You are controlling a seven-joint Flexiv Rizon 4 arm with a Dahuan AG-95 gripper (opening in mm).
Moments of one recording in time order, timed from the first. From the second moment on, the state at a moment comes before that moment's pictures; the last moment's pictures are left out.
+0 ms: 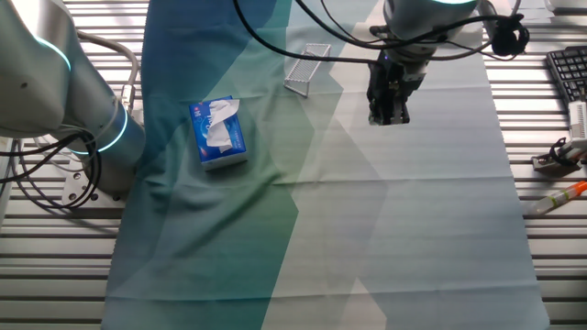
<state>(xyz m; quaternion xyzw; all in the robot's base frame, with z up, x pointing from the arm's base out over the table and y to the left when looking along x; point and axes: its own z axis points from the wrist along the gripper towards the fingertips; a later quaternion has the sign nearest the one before) 0.501 0.002 0.171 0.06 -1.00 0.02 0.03</state>
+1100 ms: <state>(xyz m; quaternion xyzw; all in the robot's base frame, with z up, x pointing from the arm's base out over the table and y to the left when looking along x) 0.566 0.043 0.167 0.02 -1.00 0.00 0.03</state>
